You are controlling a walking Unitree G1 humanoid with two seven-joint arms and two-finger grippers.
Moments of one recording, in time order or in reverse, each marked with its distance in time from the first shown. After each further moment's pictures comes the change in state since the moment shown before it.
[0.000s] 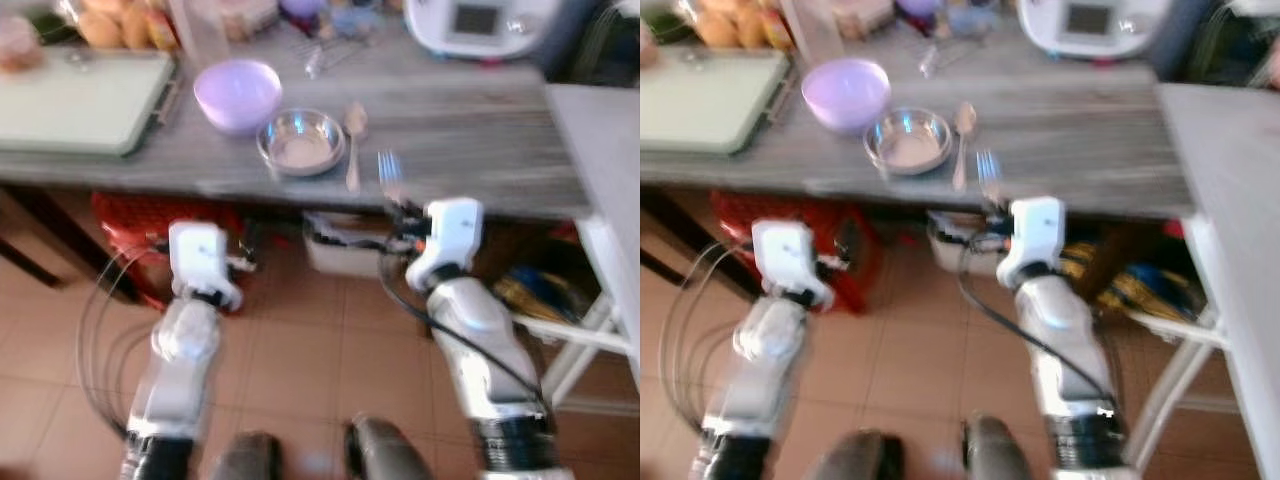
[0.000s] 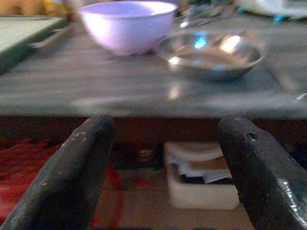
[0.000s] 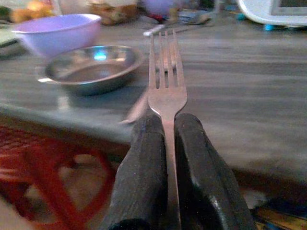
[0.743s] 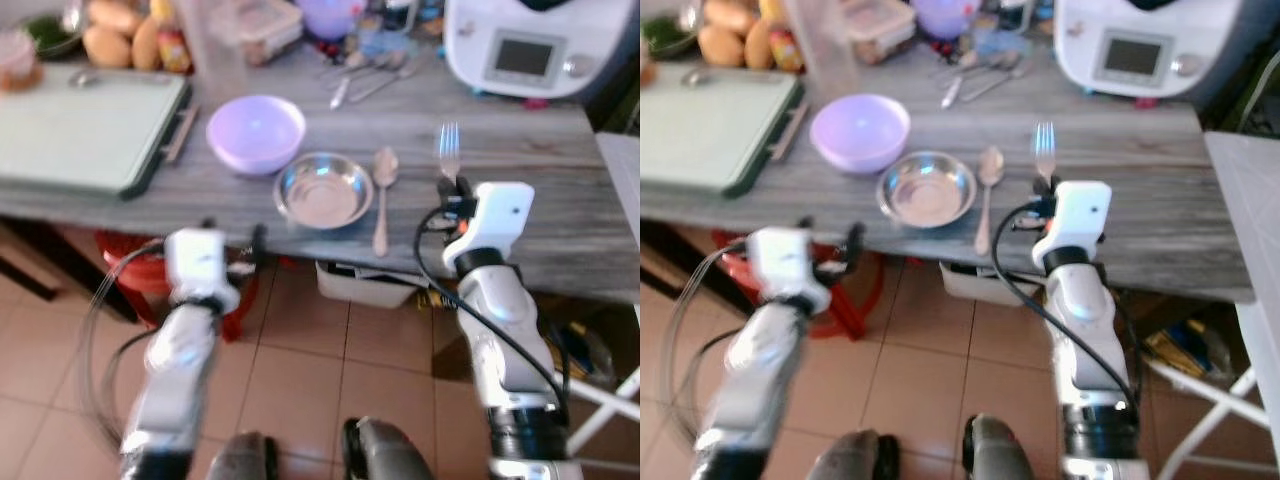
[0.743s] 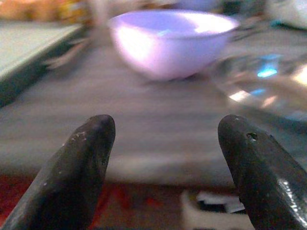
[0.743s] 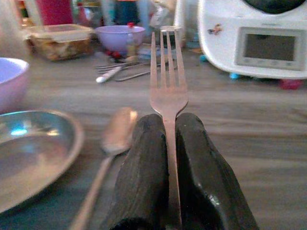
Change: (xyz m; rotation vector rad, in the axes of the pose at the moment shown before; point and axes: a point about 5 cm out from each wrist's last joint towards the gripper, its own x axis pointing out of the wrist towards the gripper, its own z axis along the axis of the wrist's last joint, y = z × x) left arm -0.018 0.020 -0.001 0.018 -0.005 0.033; right arm 0.003 -0.021 0.020 -0.032 -0.116 -0.191
